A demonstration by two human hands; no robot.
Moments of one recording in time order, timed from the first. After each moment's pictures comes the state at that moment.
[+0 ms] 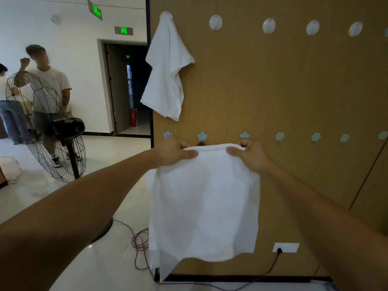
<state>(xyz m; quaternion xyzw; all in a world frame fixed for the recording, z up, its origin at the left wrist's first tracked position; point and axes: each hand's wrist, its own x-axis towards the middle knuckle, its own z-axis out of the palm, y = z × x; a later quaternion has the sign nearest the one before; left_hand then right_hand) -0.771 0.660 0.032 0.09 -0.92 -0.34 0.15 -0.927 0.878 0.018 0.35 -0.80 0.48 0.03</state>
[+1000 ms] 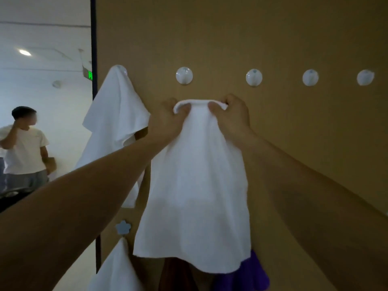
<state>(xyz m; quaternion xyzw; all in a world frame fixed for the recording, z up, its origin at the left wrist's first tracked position) -1.054 0.594 0.240 0.04 -0.77 -0.24 0.58 -1.146 0.743 0.249 0.40 -0.65 0.57 0.29</state>
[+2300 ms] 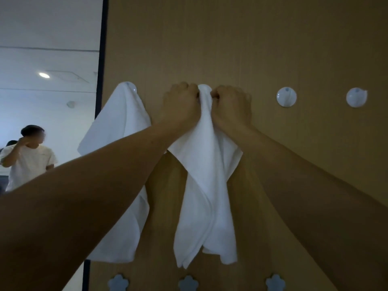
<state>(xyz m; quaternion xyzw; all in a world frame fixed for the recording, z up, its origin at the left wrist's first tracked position) -1.104 0.544 0.335 0.10 -0.78 0.05 0.61 -1.182 0.652 0.331 0.37 -0.68 0.33 0.54</state>
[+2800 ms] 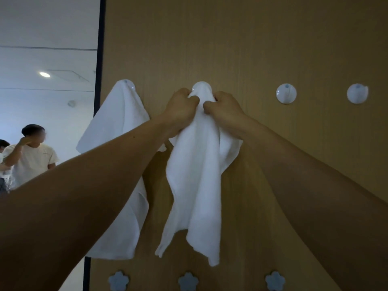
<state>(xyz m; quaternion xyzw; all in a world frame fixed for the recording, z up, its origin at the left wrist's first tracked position) -1.099 0.551 0.327 0.03 -0.79 -0.33 0.52 -1.179 0.658 0.325 0.50 -0.67 0.49 0.24</state>
